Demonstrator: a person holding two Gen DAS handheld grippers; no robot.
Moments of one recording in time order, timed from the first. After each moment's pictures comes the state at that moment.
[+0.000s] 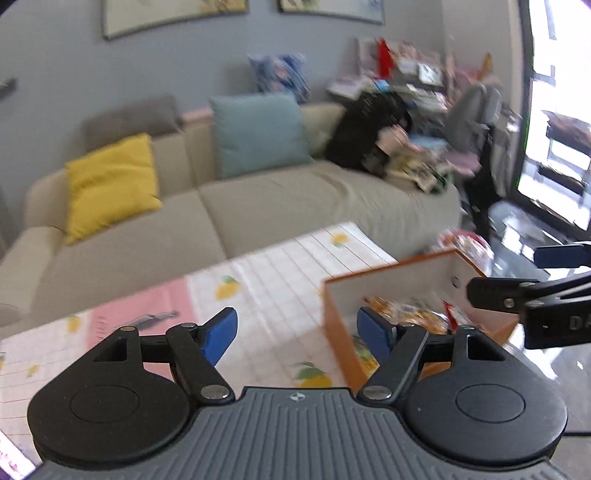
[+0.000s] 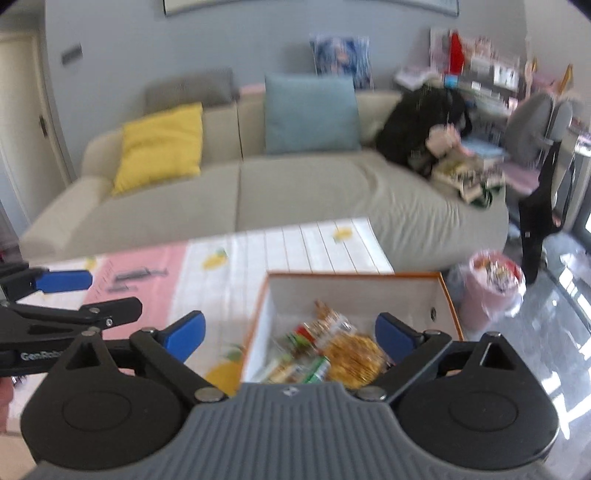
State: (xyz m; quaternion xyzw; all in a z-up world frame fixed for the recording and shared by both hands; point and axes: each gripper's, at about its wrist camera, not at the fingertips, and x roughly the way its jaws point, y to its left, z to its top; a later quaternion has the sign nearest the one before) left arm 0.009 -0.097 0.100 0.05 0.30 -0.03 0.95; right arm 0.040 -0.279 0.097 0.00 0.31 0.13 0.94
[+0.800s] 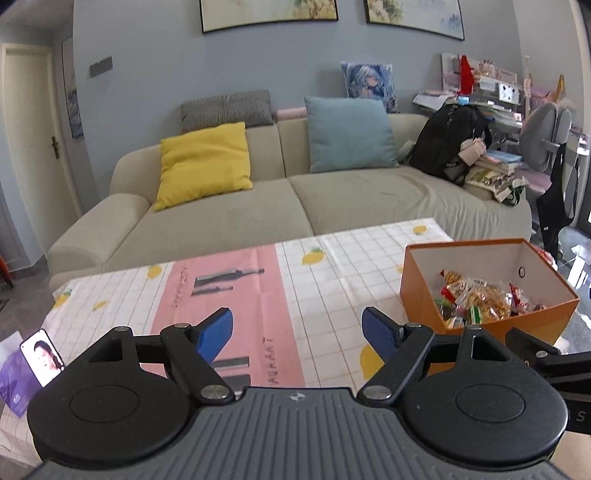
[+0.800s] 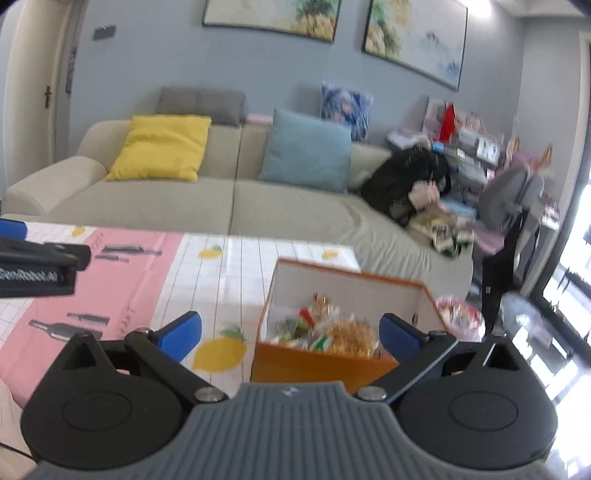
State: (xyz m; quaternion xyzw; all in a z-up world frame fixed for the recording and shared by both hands) left arm -0.074 -0.064 0.055 0.02 0.28 0.11 0.95; right arm -0.057 -0.219 0.026 -0.10 0.26 0.08 0.96
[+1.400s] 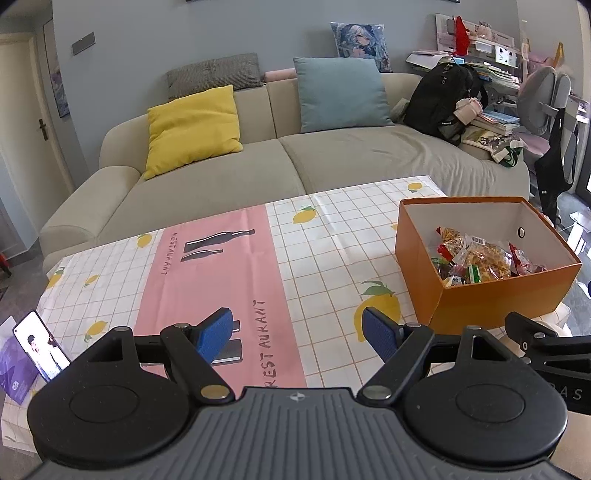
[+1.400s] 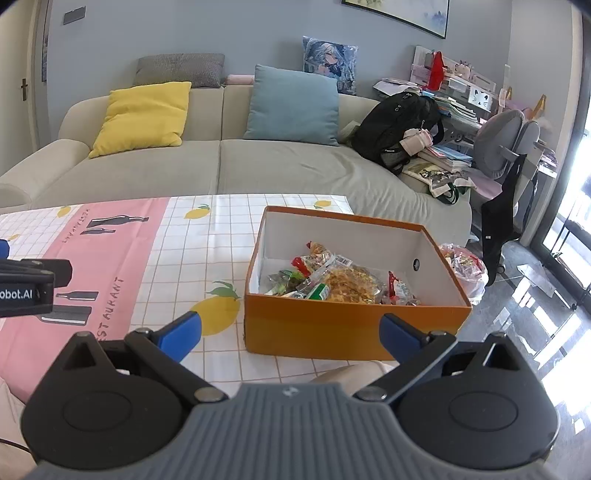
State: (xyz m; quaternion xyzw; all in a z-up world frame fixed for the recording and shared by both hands) left arm -0.067 -0.070 0.040 0.03 0.35 0.10 0.93; right arm -0.047 -0.229 0.001 -0.07 0.31 0.06 0.94
